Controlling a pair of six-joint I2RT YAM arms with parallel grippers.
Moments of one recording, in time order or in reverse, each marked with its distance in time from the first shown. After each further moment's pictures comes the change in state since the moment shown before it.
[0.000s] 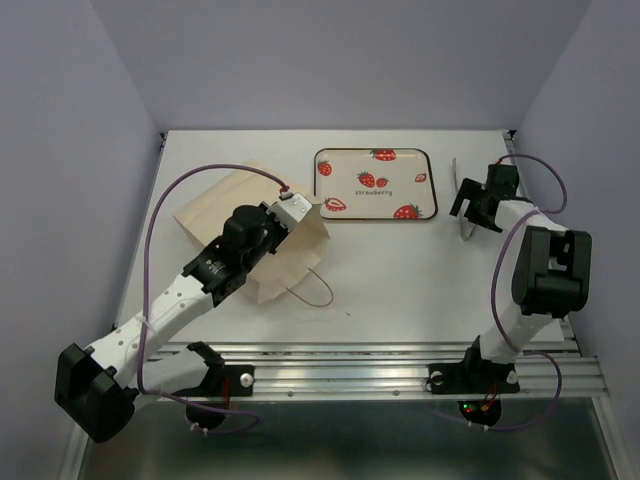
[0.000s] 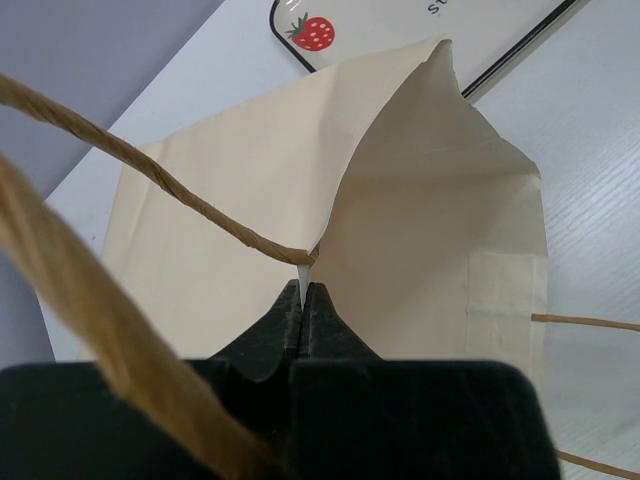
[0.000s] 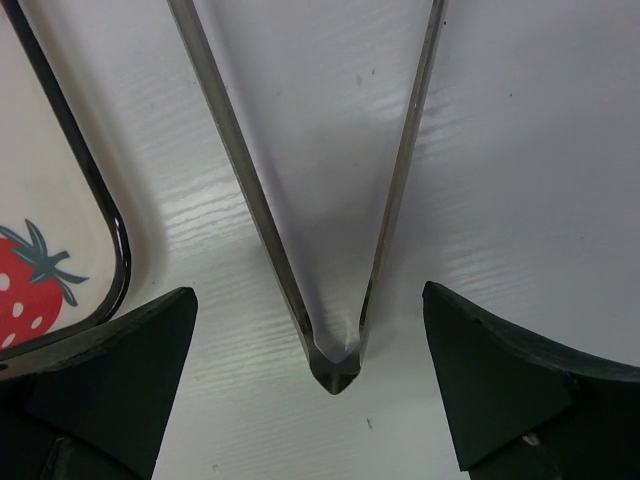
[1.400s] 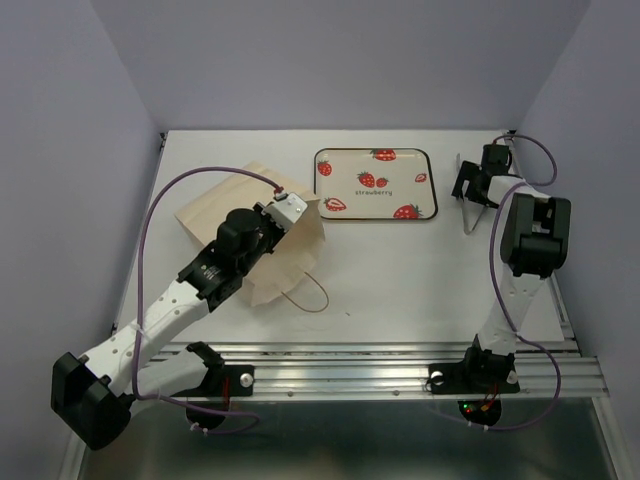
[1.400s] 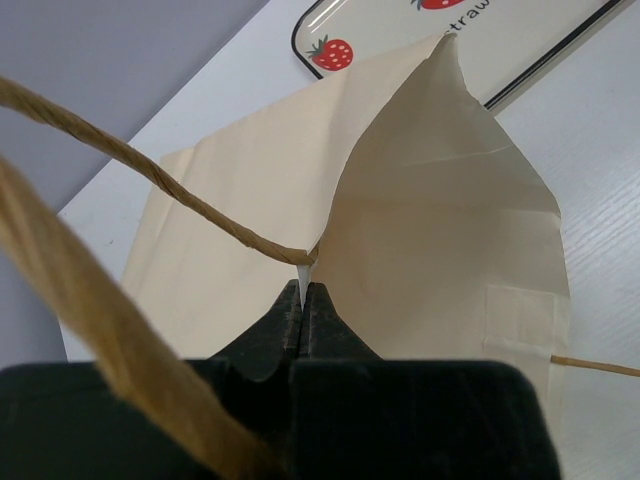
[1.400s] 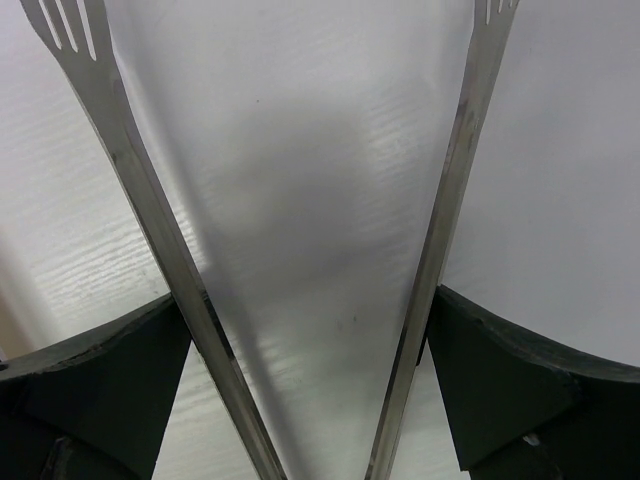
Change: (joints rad) left arm 0.000 -0.047 -0.019 0.034 -0.018 0.001; right arm -0.011 0.383 0.374 0.013 0.055 -0.069
